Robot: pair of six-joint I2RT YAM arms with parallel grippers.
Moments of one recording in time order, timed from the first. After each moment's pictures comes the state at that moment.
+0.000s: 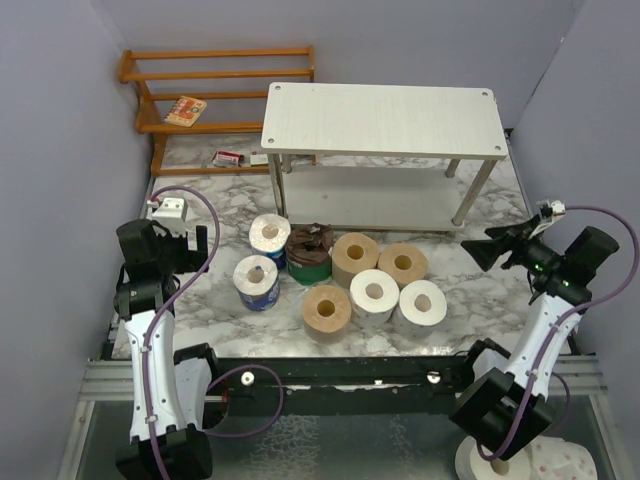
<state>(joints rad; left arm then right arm) 0.27 0.73 0.76 -0.62 0.23 0.22 -0.71 0.83 0.67 -0.40 -1.28 -0.15</state>
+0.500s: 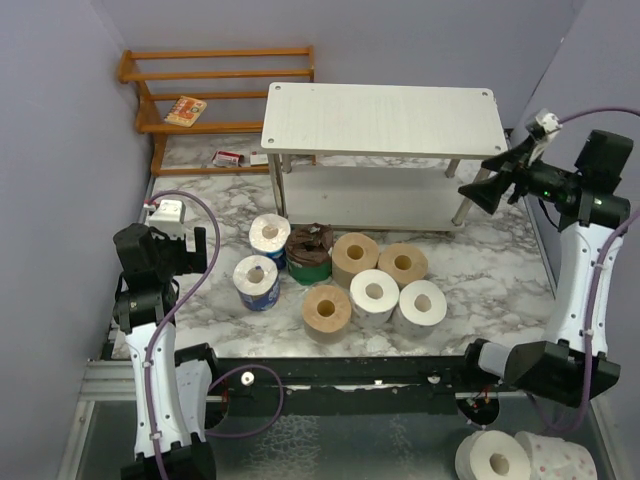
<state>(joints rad) 0.27 0.66 0.76 -0.62 0.22 0.22 -0.44 1.20 1.42 -0.76 -1.22 -0.43</state>
